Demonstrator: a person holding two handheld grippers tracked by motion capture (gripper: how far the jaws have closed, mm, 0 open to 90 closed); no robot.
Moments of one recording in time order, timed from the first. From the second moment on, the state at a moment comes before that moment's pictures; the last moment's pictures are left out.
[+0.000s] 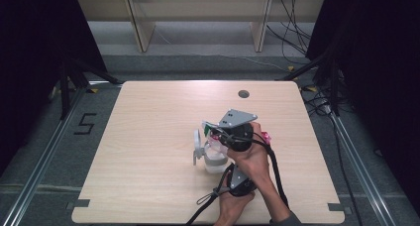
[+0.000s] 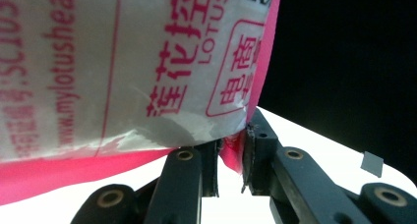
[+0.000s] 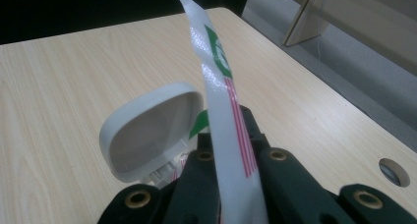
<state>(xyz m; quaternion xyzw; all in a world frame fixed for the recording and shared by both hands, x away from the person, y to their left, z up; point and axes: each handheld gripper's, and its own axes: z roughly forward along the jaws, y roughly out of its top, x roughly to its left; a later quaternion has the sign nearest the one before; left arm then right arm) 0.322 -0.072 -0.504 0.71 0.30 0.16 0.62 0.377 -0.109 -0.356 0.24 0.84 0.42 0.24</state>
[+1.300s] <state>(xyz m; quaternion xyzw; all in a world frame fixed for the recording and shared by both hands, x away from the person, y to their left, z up) 0.322 -0.075 -0.504 0.68 0.31 0.16 0.64 0.375 -0.107 -0.355 0.24 0.84 0.42 0.23</state>
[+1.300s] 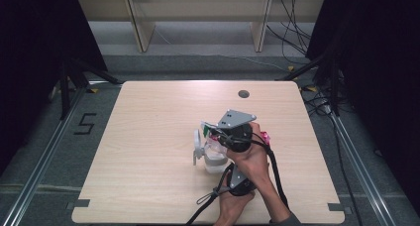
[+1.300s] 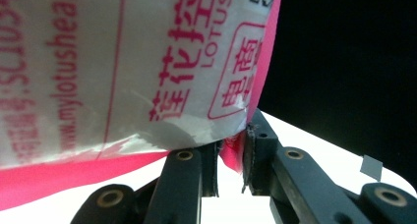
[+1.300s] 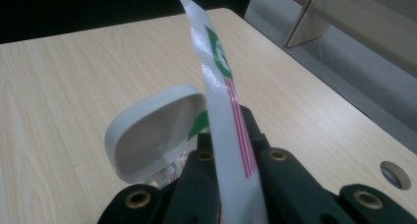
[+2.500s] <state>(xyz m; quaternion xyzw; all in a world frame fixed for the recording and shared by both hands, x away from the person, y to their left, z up) 0.324 -0.075 -0.503 0.69 0.30 0.15 0.64 0.375 -0.107 -0.356 0.23 0.84 0.42 0.23</state>
